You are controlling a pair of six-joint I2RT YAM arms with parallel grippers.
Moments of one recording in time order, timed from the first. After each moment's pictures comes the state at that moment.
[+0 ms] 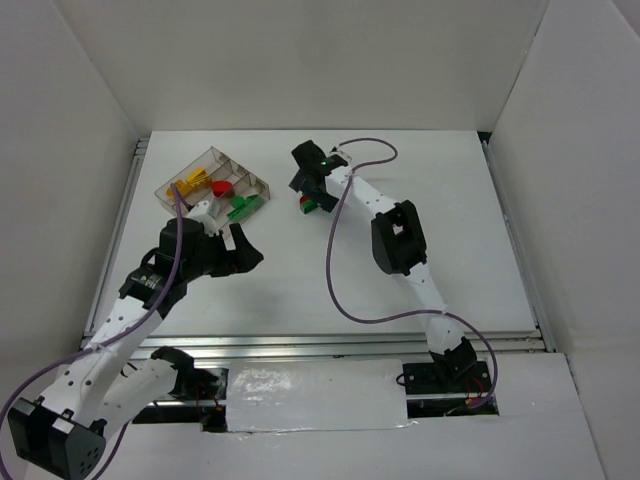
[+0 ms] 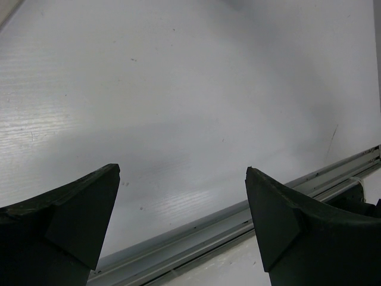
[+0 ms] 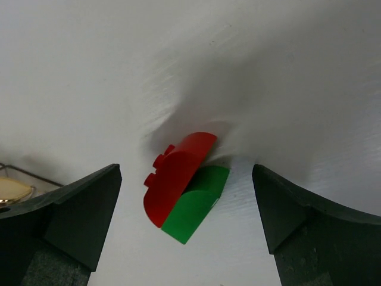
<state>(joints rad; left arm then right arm) -0.34 0.84 0.75 -0.49 0.17 -0.53 0.58 2.54 2.33 -0.80 0.34 1.10</state>
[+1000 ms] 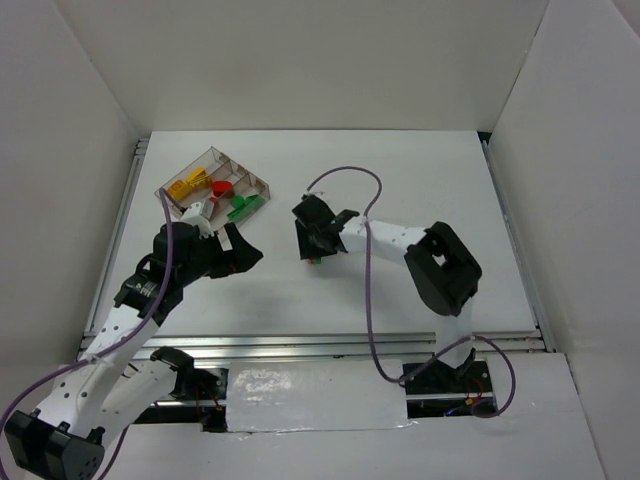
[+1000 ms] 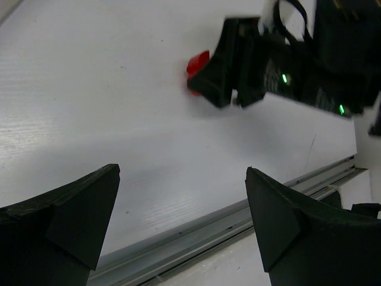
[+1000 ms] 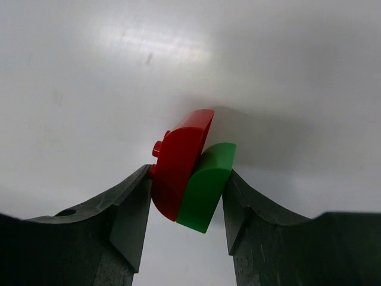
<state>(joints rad) -0.34 0.78 0.74 -0.46 0.17 -0.58 0.73 2.01 1.44 -0.46 0.21 0.59</state>
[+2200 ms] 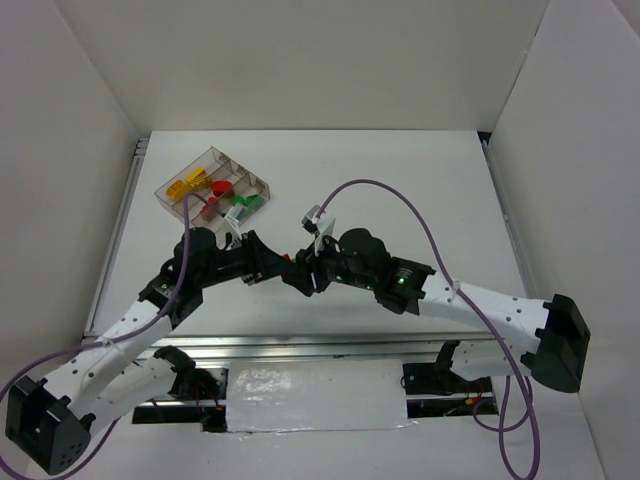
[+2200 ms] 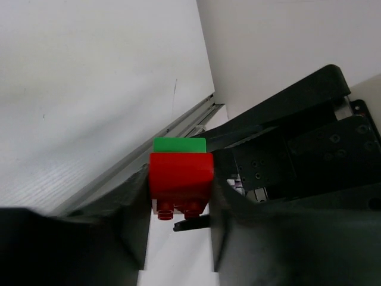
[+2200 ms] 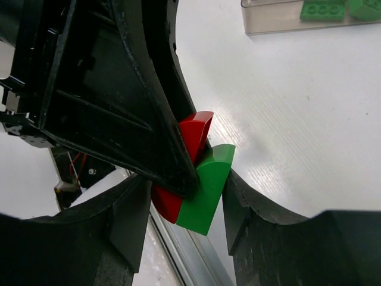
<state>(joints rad) -0.52 0.85 0.62 -0.05 0.49 -1.00 1.03 1.19 0.89 0.00 -0.08 0.29</state>
